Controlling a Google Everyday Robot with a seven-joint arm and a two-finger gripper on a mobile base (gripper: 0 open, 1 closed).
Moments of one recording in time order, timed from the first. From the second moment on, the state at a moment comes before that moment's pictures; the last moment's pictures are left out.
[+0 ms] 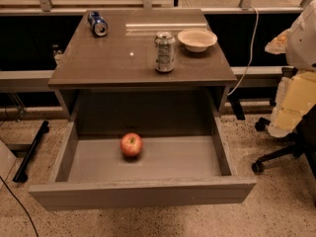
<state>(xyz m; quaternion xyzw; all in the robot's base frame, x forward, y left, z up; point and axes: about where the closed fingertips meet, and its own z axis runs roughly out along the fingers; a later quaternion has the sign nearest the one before) 0.438 -0.216 0.977 -0.60 0.78 -0.04 0.16</state>
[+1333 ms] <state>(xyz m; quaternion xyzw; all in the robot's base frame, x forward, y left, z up) 0.454 -0.167 0.962 -0.59 0.76 0.04 0.26</state>
